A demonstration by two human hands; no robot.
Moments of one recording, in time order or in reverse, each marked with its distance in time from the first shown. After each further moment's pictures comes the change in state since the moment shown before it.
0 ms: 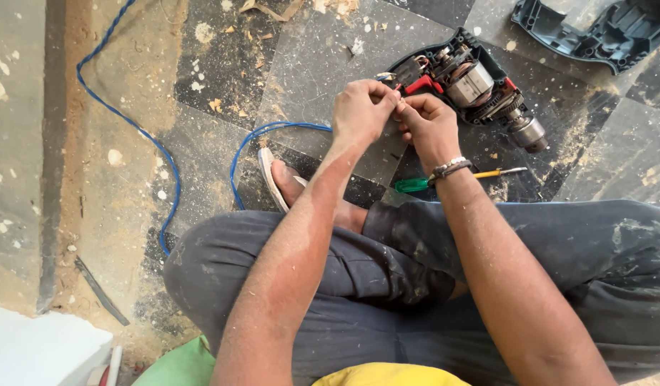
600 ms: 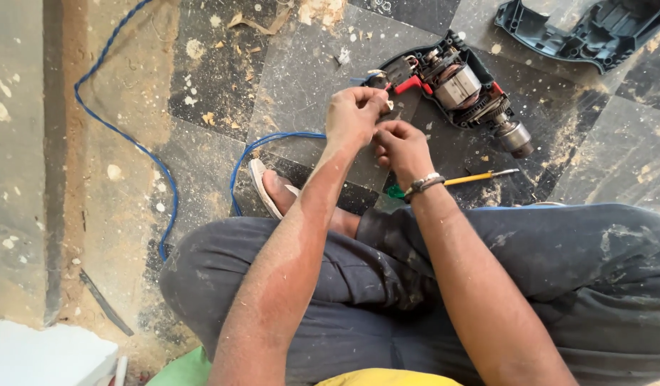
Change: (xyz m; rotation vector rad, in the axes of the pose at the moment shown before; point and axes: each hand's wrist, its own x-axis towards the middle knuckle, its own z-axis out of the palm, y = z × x) left_hand 0.009 -0.003 0.014 -0.222 -0.016 -0.147; right_hand -0.001 0.047 0.011 0.140 -0.028 0.212
